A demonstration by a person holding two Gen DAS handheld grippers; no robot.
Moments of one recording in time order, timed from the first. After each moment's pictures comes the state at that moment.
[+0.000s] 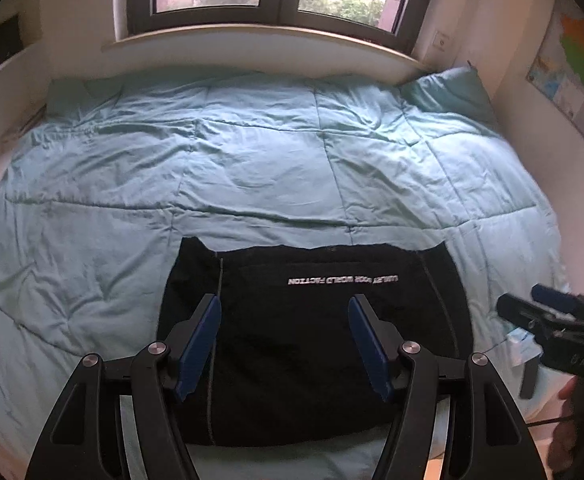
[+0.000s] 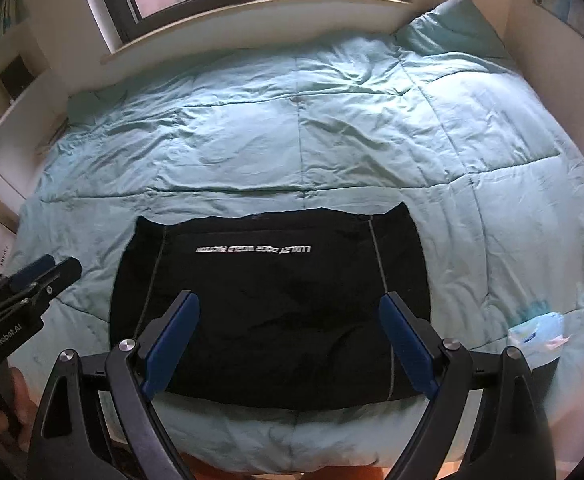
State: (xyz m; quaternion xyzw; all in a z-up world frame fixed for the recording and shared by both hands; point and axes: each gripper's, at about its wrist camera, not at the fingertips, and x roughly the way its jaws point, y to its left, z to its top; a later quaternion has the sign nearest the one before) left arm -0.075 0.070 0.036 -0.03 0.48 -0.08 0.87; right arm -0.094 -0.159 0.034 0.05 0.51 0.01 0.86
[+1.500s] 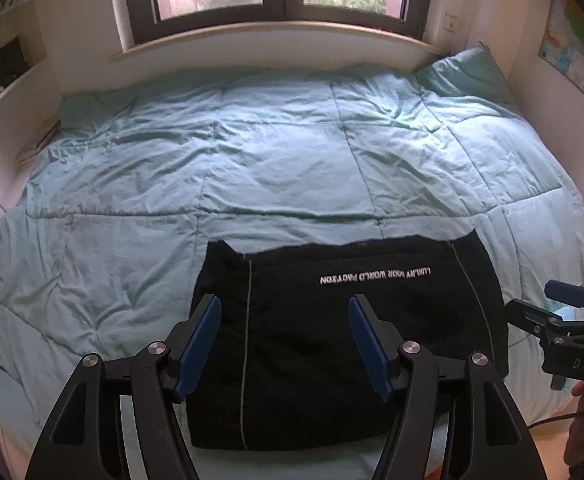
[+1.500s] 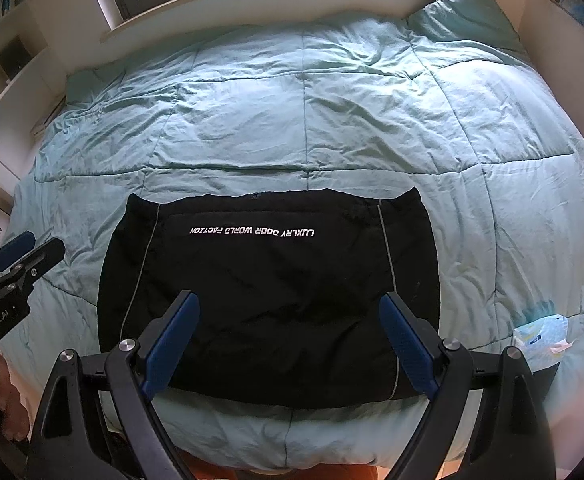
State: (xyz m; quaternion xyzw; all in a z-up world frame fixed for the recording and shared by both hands) left arm -0.069 0.074 0.032 0.02 0.47 -0.04 0.88; right arm -0.081 -0.151 0.008 0.03 0.54 0.02 0.84
